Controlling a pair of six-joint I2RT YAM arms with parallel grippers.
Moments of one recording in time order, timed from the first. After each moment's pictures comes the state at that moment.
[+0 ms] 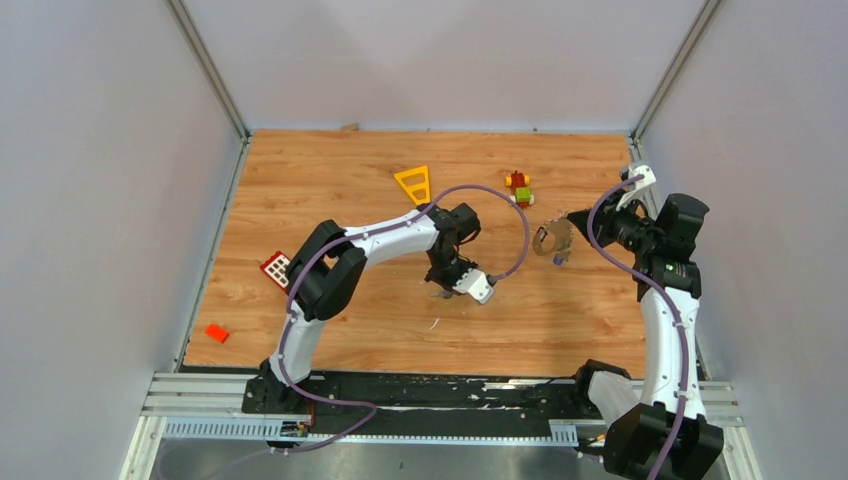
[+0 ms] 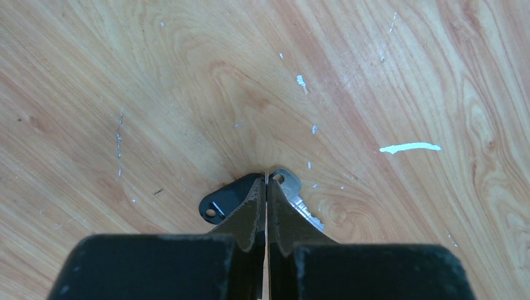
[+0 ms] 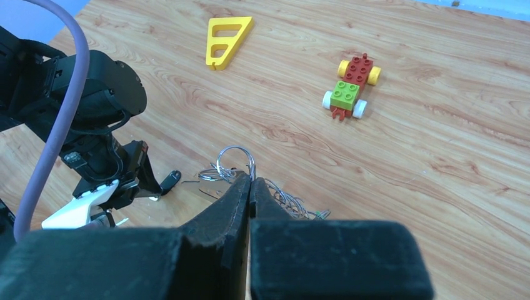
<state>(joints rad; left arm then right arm) -0.86 2.10 1.60 -0.97 0.45 1.39 -0.30 0.94 0.85 -0.29 -0.88 -0.08</state>
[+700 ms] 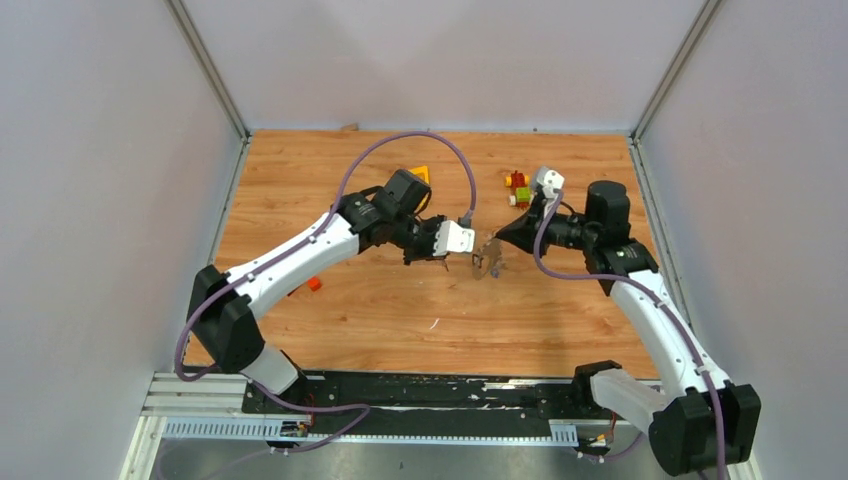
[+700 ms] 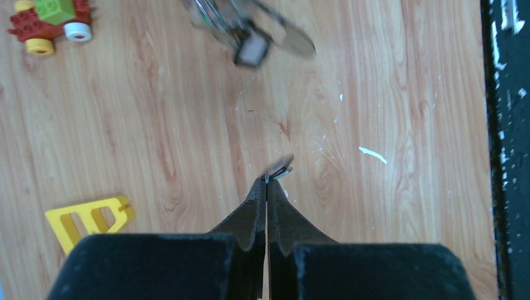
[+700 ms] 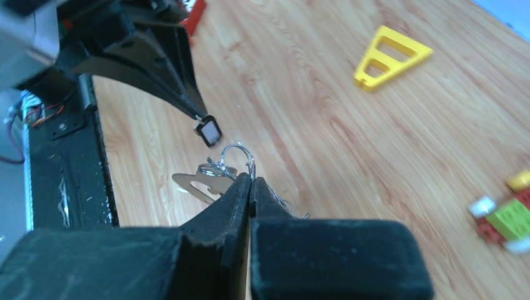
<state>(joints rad) -0.78 1.57 1.38 -0.75 0.50 0.90 0.15 1.02 0.86 -0.23 -0.93 -0.20</state>
